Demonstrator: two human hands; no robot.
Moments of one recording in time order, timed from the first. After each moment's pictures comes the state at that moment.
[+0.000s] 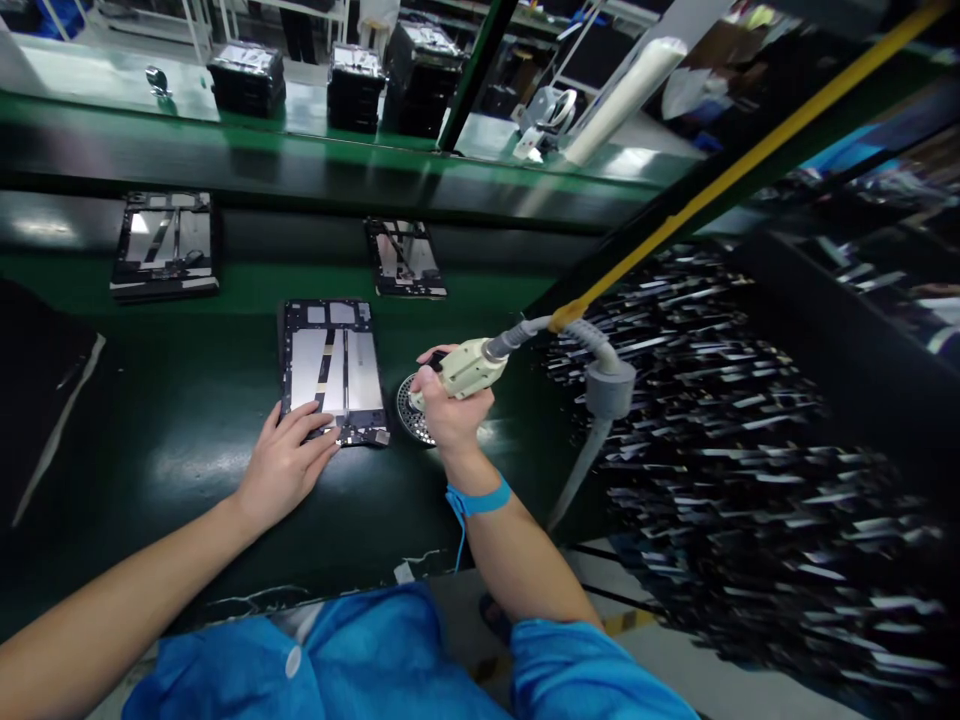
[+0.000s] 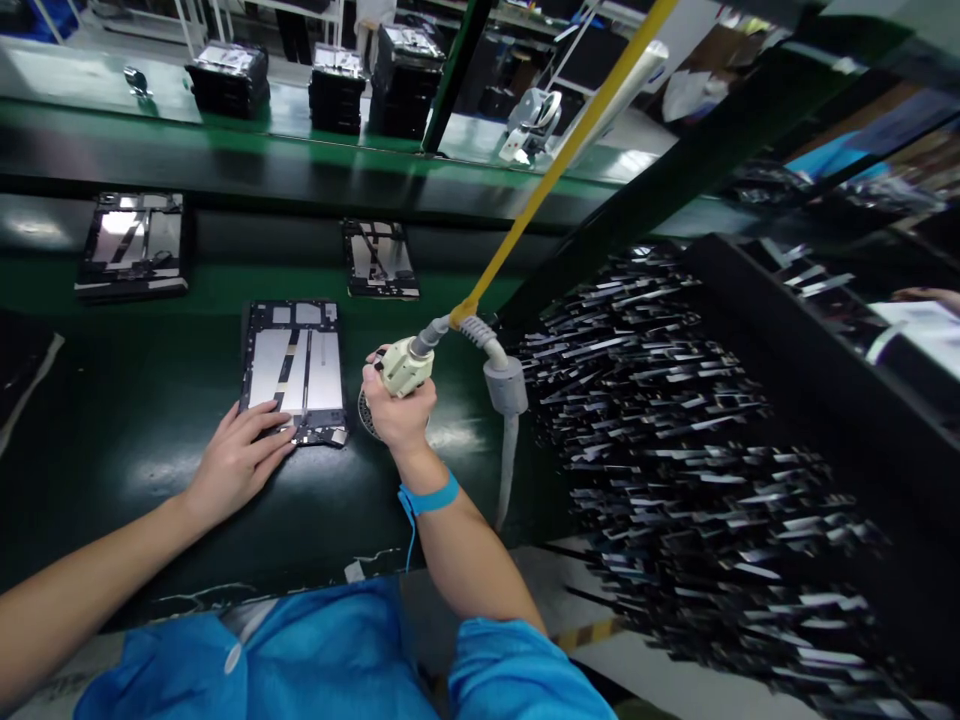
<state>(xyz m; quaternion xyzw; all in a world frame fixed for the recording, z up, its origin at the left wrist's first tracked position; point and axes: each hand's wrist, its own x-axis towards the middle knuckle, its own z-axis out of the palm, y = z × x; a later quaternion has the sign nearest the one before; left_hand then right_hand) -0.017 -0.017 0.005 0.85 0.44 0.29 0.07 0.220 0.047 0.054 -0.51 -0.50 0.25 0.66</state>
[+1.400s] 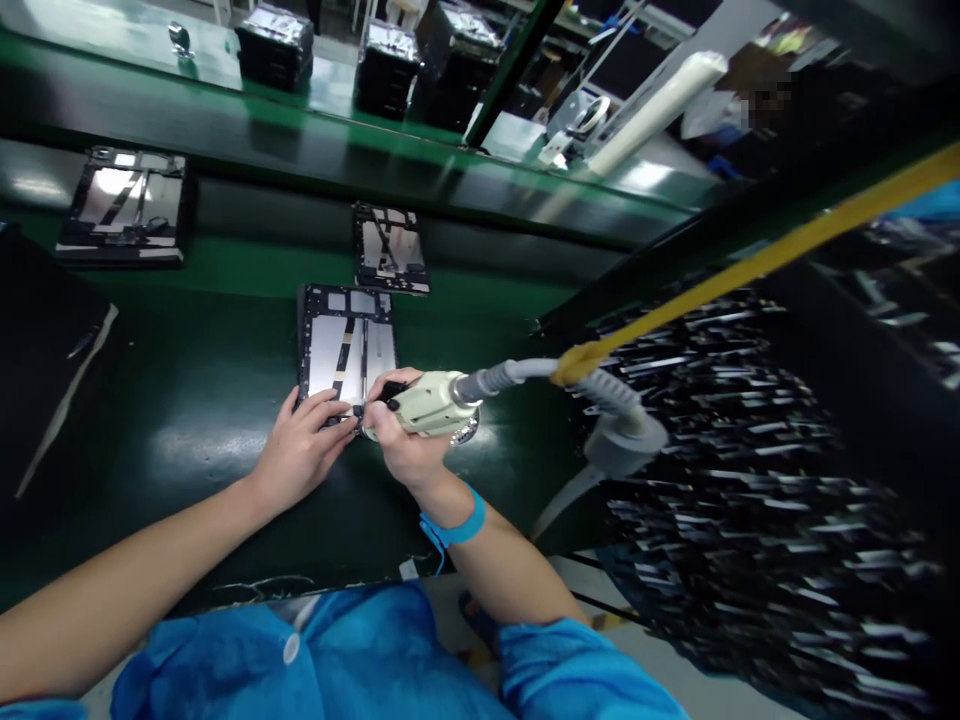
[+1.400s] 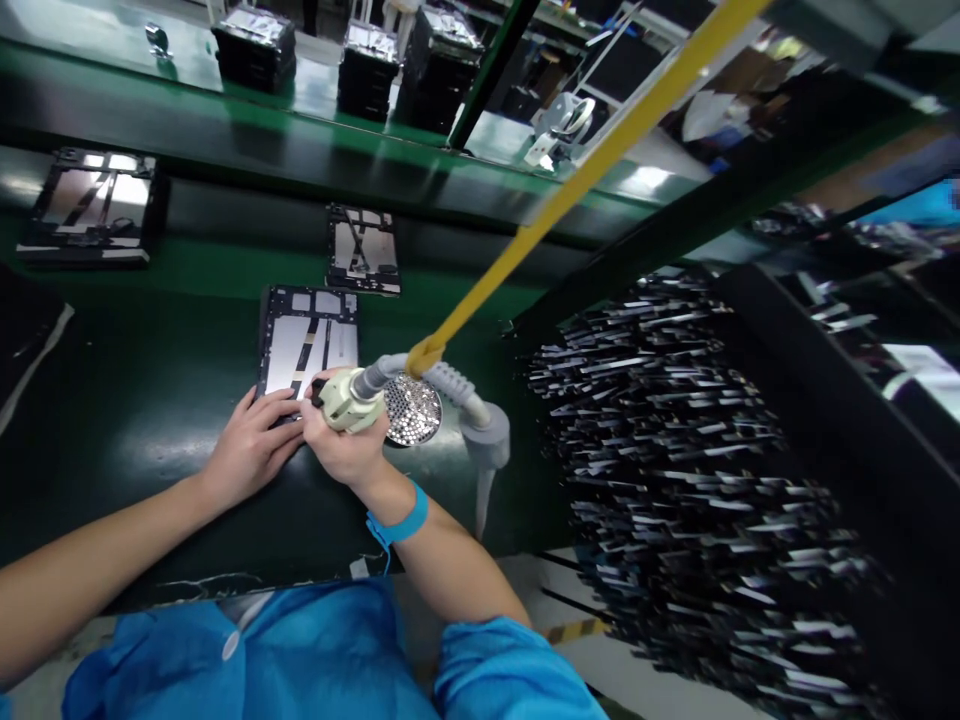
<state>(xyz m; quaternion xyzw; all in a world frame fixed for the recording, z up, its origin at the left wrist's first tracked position) -0.013 -0.012 0.006 0.84 0.45 0.30 0.10 0.153 0.012 0.056 -0.38 -0.56 0.41 0.62</state>
